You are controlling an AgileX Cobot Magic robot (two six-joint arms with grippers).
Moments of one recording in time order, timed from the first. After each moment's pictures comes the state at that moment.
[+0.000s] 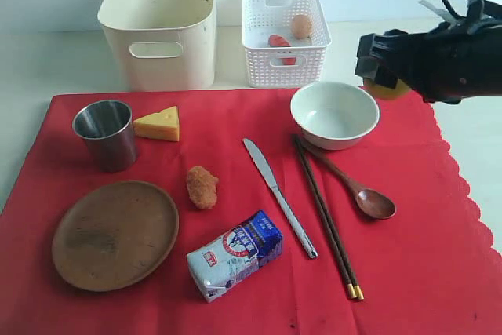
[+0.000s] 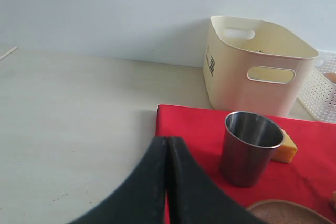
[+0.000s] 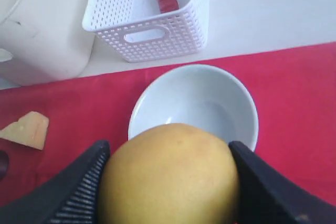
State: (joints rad) left arm -0.12 0.01 0.00 0.34 0.26 -0.45; right arm 0.44 1.40 -0.70 1.02 0.14 -0.56
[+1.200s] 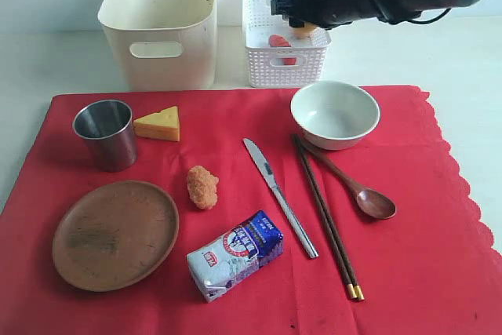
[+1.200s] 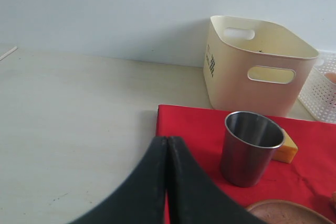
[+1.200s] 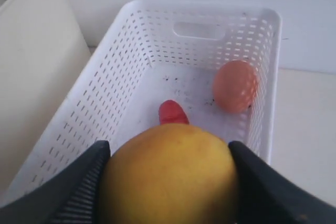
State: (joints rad) left arm -0.12 0.01 0.00 0.34 0.26 -0.45; right arm 0.44 2.20 -1.56 1.02 0.10 -0.86
